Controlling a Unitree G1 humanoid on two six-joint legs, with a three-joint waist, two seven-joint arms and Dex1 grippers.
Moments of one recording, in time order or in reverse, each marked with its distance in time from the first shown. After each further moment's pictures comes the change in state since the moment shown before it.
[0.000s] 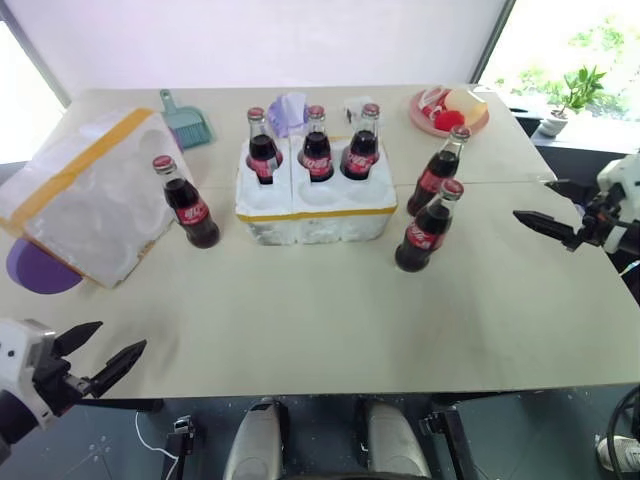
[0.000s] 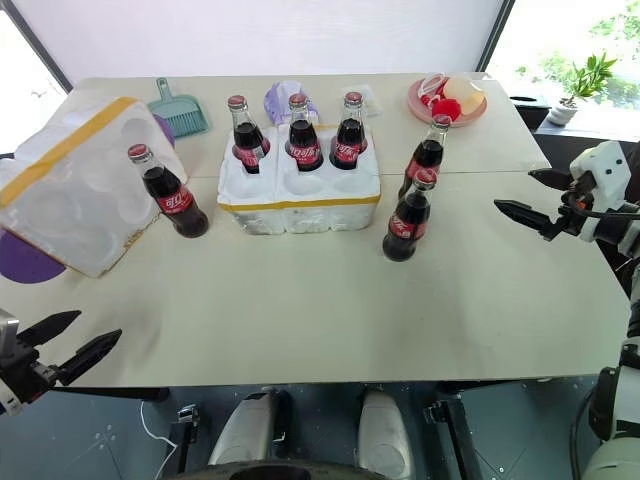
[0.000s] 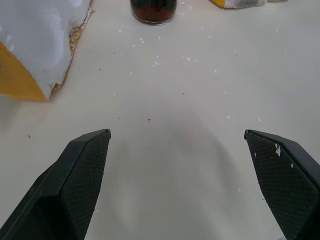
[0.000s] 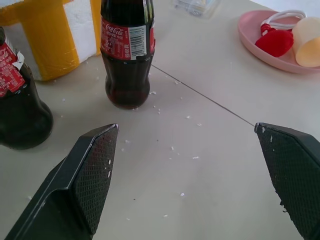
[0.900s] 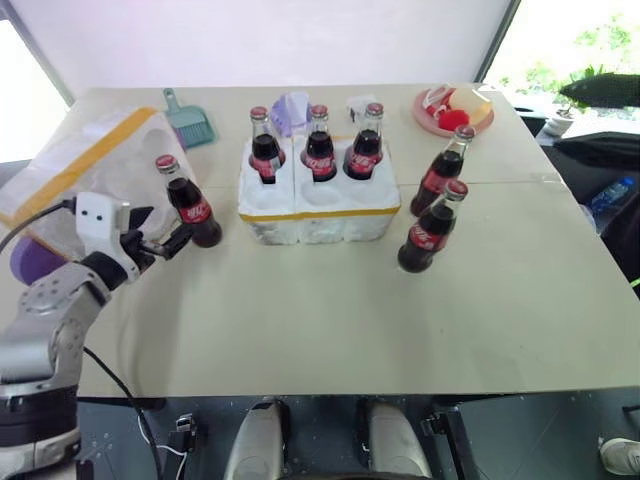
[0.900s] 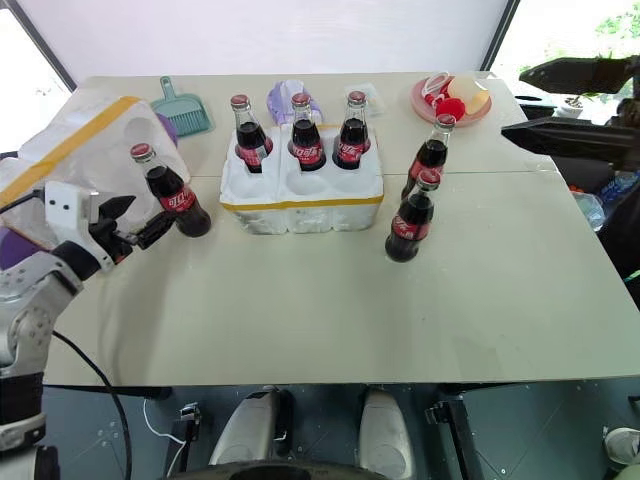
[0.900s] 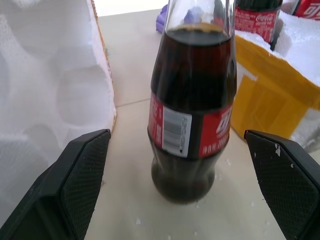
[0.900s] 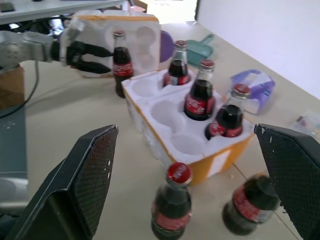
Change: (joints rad) left arm -0.824 0.003 -0.430 0.355 0.201 -0.010 0.266; right arm -0.203 -0.276 -0.062 -0.657 0.482 0.768 0.196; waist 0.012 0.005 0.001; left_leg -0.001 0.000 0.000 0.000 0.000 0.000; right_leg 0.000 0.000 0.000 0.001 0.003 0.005
